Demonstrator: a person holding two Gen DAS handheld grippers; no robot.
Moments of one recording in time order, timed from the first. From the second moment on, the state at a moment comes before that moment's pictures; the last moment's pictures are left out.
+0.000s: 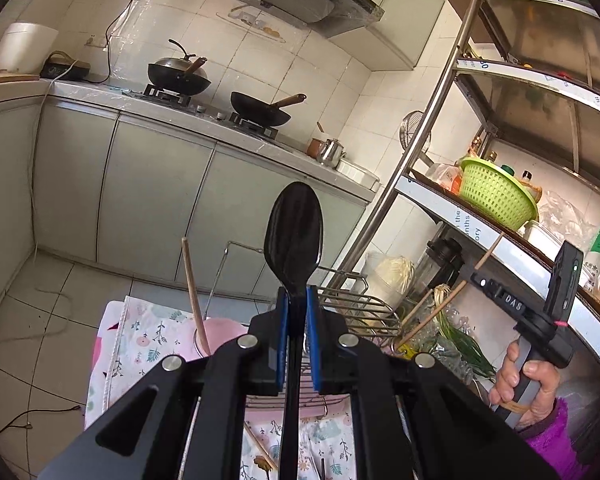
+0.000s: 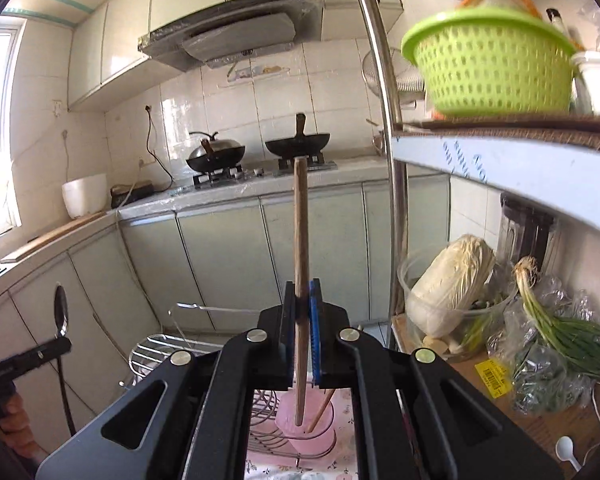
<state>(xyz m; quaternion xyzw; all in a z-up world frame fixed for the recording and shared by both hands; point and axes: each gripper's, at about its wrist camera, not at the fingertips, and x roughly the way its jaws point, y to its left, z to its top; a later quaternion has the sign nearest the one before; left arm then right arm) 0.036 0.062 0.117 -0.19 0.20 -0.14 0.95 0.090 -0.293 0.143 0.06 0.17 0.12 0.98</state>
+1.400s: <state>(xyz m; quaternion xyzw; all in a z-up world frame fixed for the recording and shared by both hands) 0.060 0.044 0.031 -0.14 0.06 0.06 0.99 0.108 -0.291 0.044 0.10 0.27 0.14 0.95</state>
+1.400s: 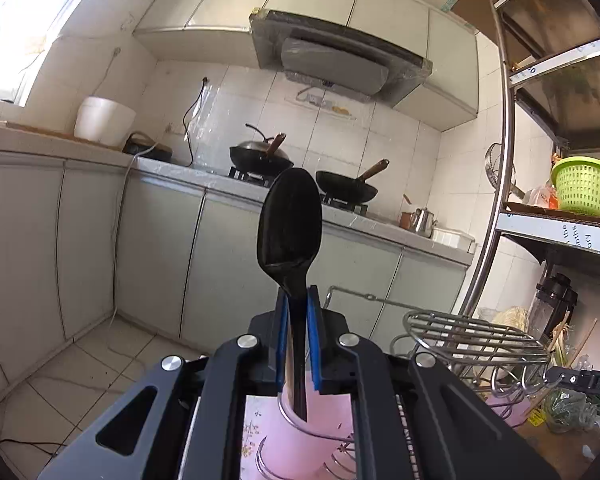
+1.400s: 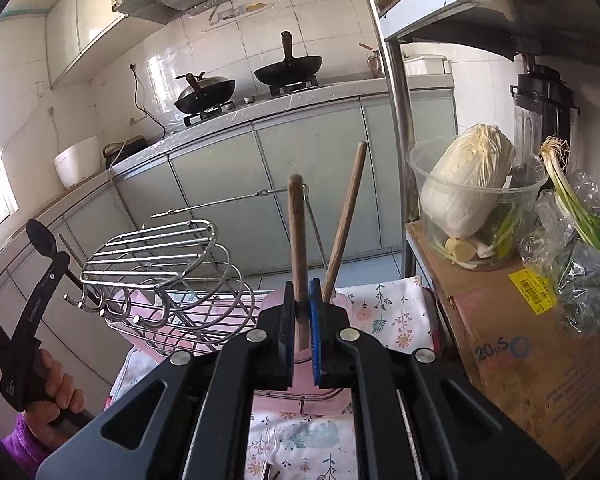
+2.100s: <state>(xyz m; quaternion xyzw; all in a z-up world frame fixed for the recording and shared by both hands) 0.106 0.075 0.016 -0.21 0.20 -0.01 0.96 0.124 -0.299 0.035 0.12 0.31 0.14 0.93</state>
